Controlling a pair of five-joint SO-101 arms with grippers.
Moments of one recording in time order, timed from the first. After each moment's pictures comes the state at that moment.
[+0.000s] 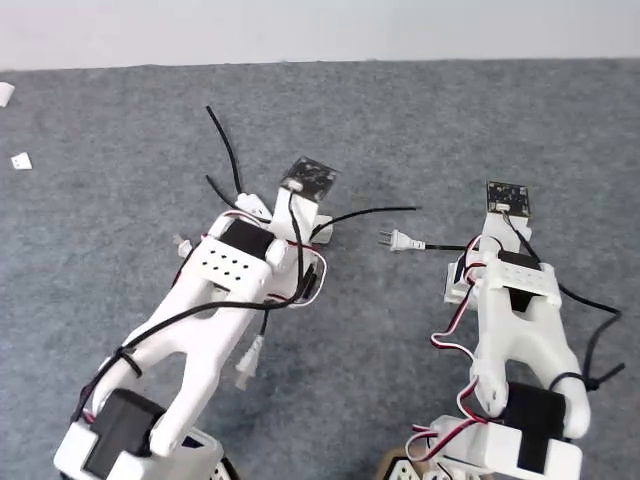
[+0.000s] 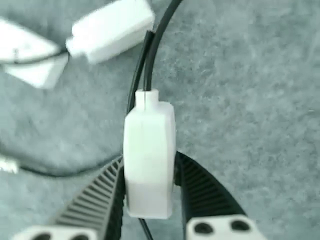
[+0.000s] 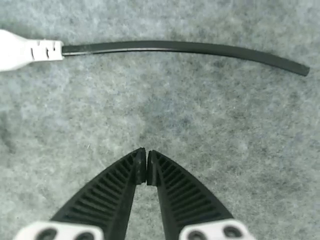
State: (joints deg) left arm 21.9 -7.5 28.4 70.8 8.2; right arm 11.9 -6.9 45.1 44.5 4.8
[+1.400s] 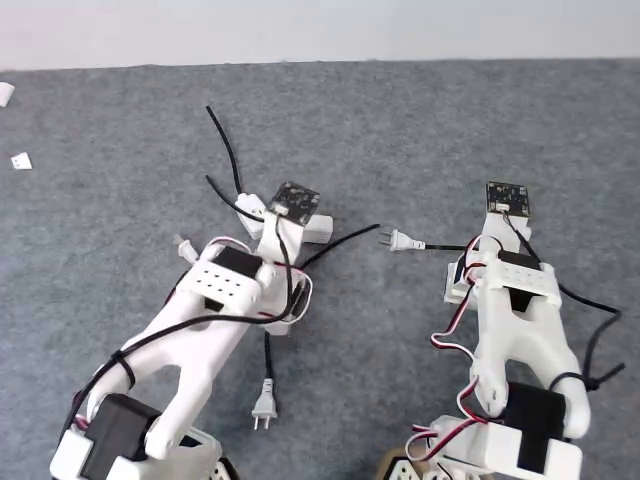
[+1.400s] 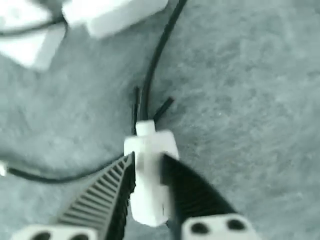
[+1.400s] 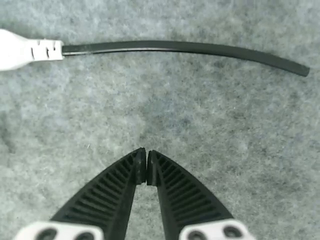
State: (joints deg) left arm 19.3 -8.9 40.6 56.8 -1.2; right arm 11.9 -6.9 45.1 44.5 5.0
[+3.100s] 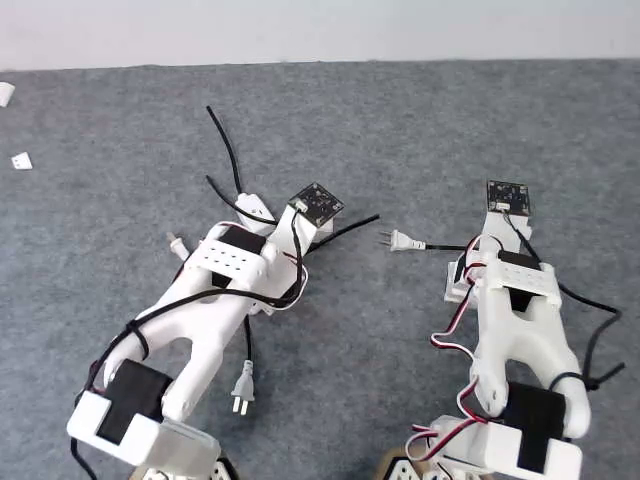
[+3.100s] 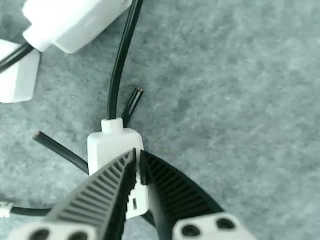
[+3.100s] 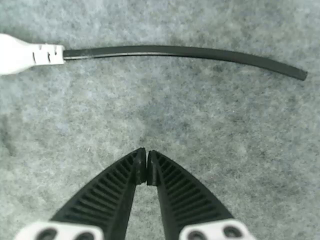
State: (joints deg) left arm 16.4 3.0 33.3 58.9 -16.3; right arm 11.9 -6.9 45.1 43.8 5.0
